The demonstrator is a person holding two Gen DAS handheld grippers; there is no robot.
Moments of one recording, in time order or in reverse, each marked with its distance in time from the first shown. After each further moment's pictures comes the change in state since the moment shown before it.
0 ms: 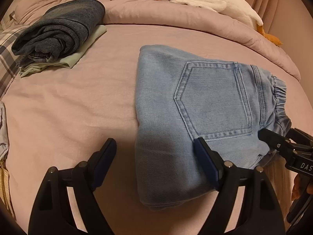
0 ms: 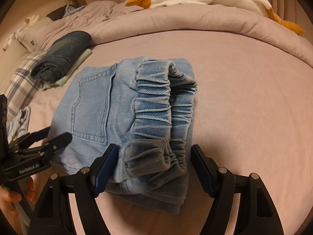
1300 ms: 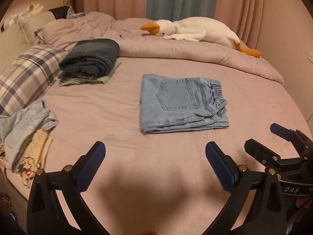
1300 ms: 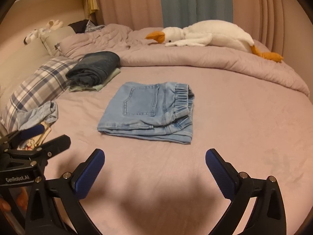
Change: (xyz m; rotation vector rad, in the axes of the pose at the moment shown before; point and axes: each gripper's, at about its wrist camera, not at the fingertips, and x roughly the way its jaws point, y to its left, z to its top) left arm -0.180 -0.034 -0.087 0.025 -0.198 0.050; right arm -0.142 0.066 -0.080 -0.095 -0.222 -0.068
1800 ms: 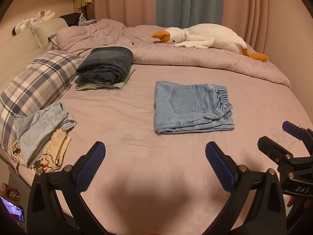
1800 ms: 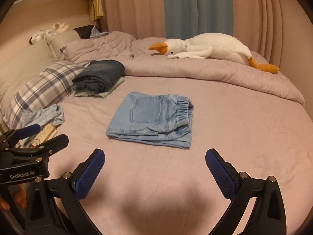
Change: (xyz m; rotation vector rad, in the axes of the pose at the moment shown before) left arm -0.032 0.003 -0.006 -0.005 -0.042 0.088; right arm -0.031 0.013 0.001 -0.020 -0.063 -0.014
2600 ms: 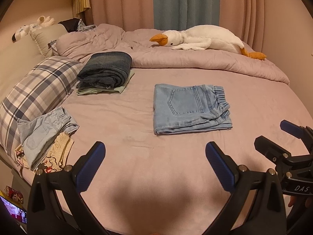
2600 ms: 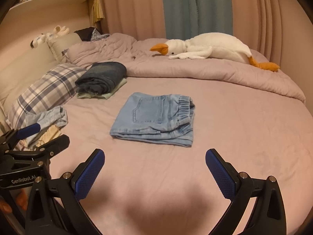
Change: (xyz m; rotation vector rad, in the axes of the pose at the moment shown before) left arm -0.012 -0.010 -0.004 0.023 -0.019 0.012; right arm -0.008 0.003 -0.005 0.020 -0.003 0.017
